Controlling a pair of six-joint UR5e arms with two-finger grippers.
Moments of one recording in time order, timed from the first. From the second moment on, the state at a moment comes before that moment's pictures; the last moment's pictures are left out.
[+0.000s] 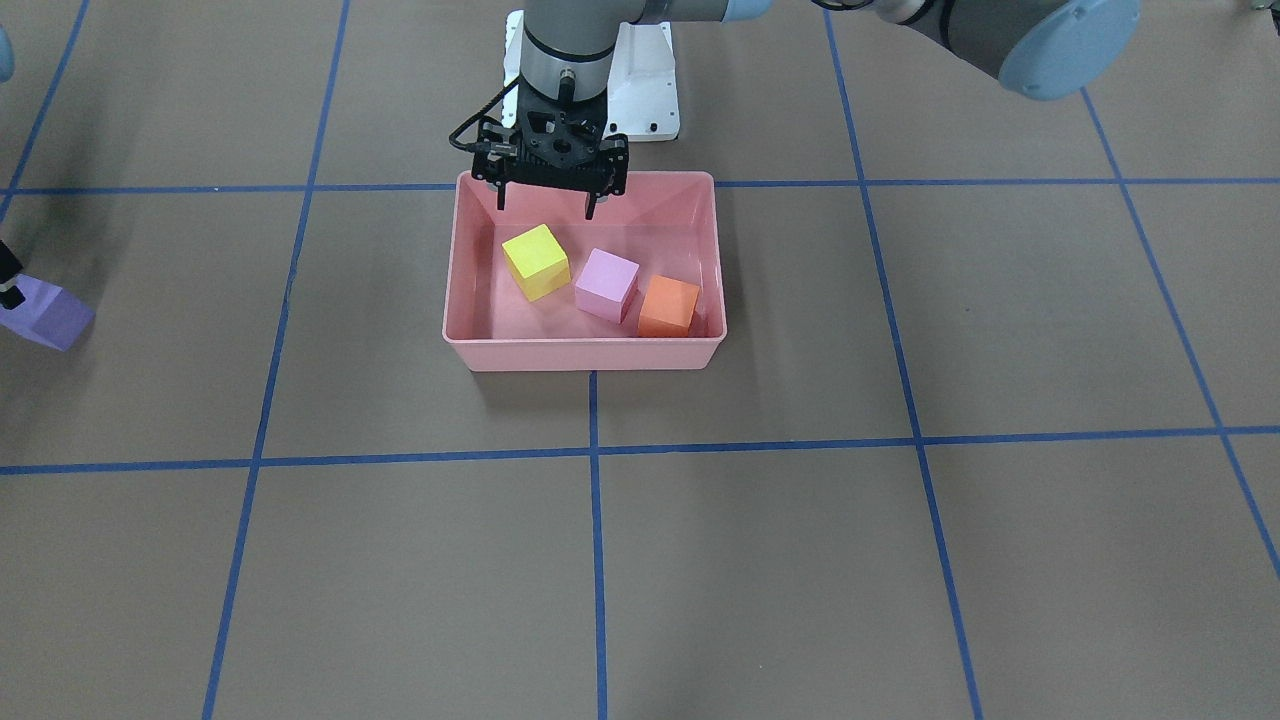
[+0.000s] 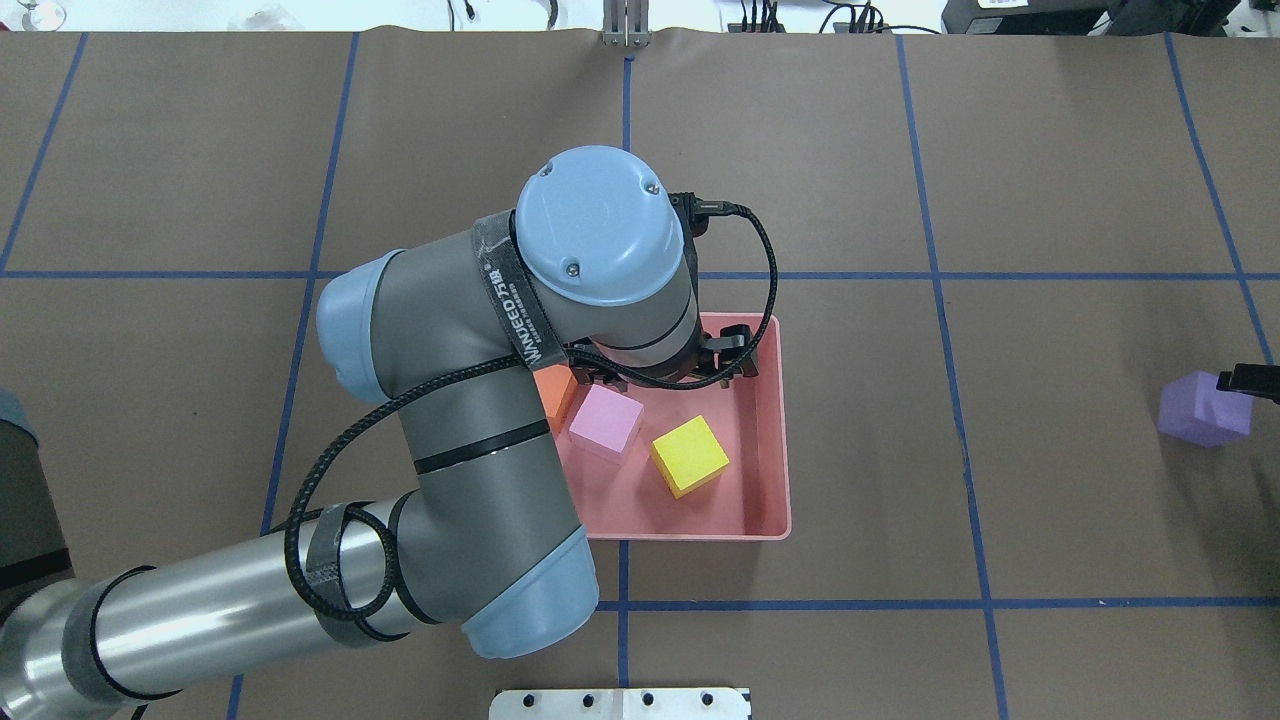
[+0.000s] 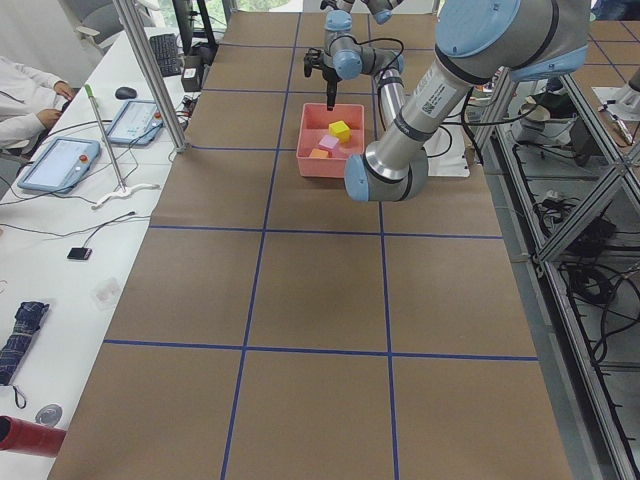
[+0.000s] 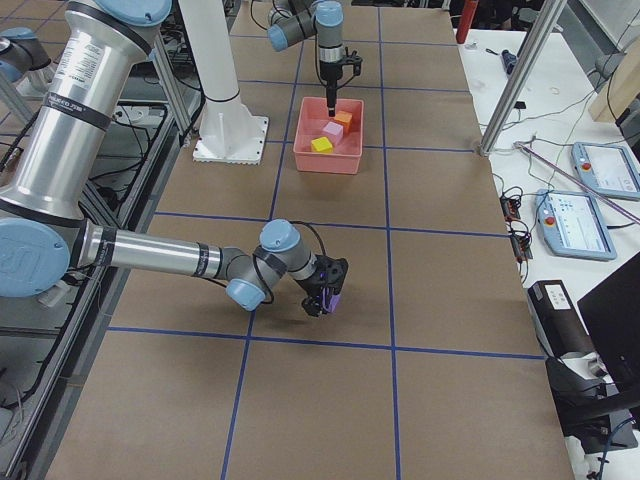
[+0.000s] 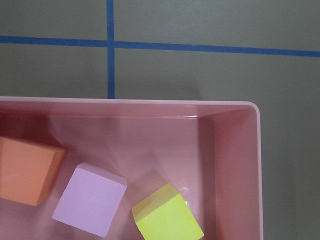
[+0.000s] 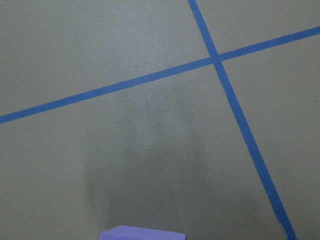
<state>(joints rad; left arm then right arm) -0.47 -2.51 -1.71 -1.45 -1.87 -1.28 0.96 -1.97 1.71 -0.52 1.88 1.19</state>
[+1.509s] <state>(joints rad) -0.47 -2.50 -1.71 -1.45 -1.87 -1.28 0.77 -1.98 1.79 -0.68 1.69 1.28</state>
